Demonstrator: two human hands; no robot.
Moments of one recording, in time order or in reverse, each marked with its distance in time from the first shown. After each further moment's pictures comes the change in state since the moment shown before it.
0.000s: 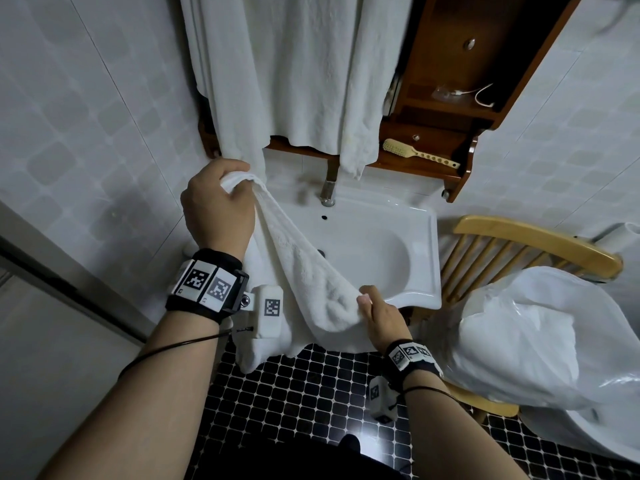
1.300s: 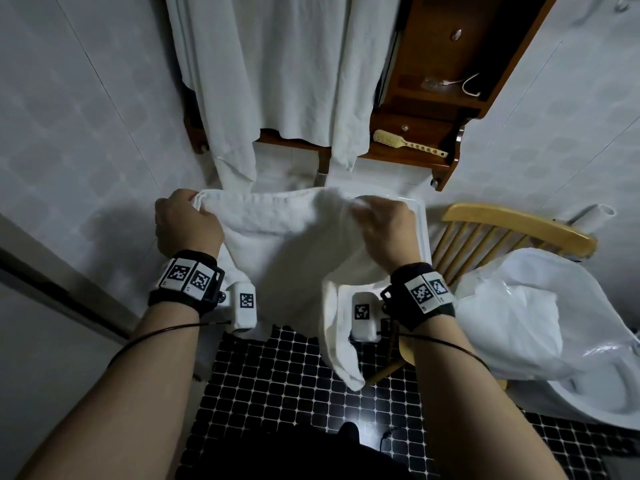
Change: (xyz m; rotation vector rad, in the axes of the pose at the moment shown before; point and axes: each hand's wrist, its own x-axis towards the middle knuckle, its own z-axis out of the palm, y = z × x) left_hand 0.018 -0.074 -0.012 0.403 -0.094 -0.271; right_hand 0.026 -0.145 -0.100 0.009 0.500 -0.254
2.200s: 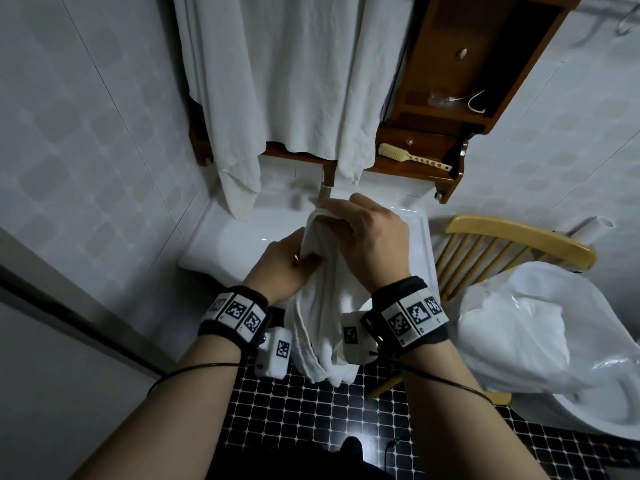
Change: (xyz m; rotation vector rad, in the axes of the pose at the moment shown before) left_hand -0.048 0.015 0.039 -0.217 -0.829 0.539; right_hand -0.005 -0.080 0.005 -0.110 0.097 -0.369
